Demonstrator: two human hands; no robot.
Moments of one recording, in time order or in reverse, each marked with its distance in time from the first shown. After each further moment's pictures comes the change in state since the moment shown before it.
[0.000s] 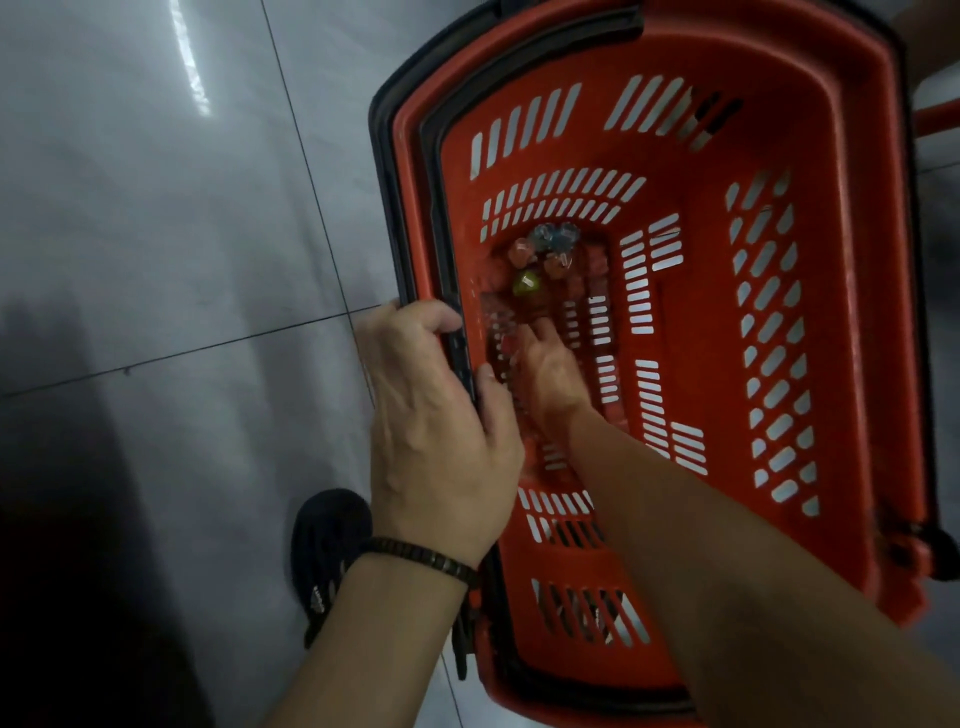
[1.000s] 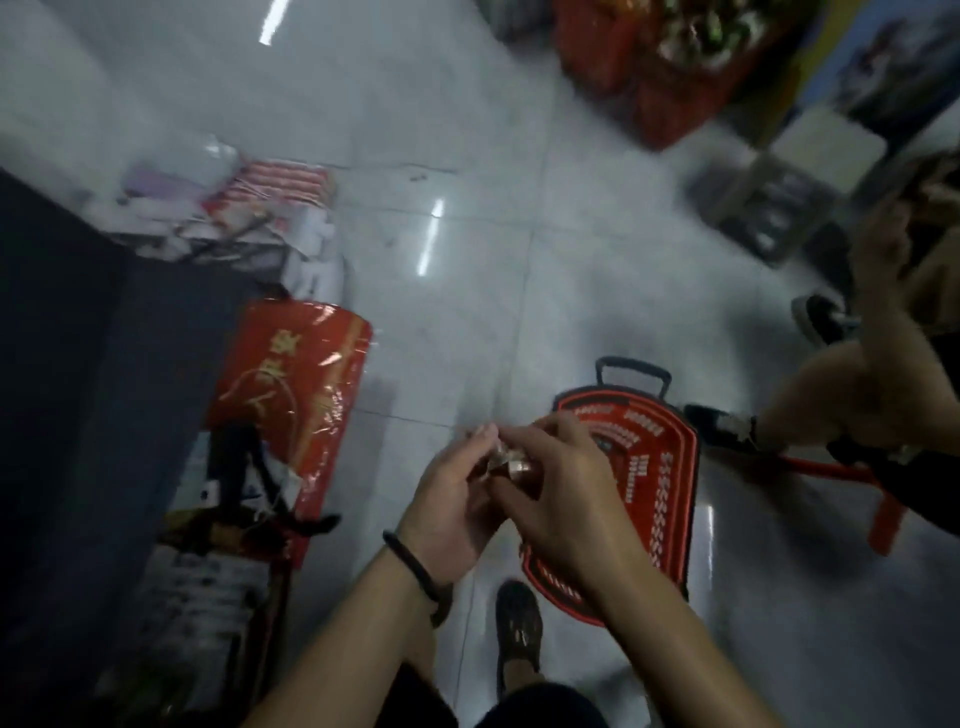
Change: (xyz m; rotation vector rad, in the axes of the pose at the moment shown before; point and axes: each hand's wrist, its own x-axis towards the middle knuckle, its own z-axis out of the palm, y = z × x) left_hand -0.081 0.328 -0.443 -1.425 -0.026 -0.847; right_hand -0.406 -0.360 -0.565 0.320 -0.008 -0.497
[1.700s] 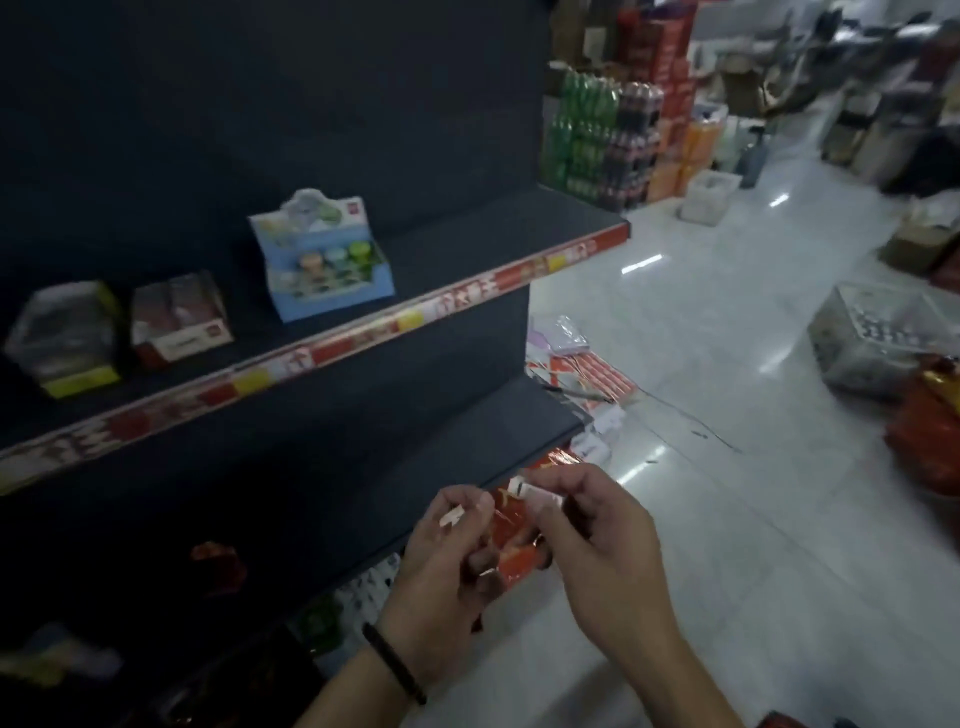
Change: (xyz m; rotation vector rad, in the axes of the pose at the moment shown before) left_hand -0.367 0.088 -0.179 -0.341 0.306 0.805; right_hand -0.135 -0.356 0.091 0.534 -0.396 -0.449
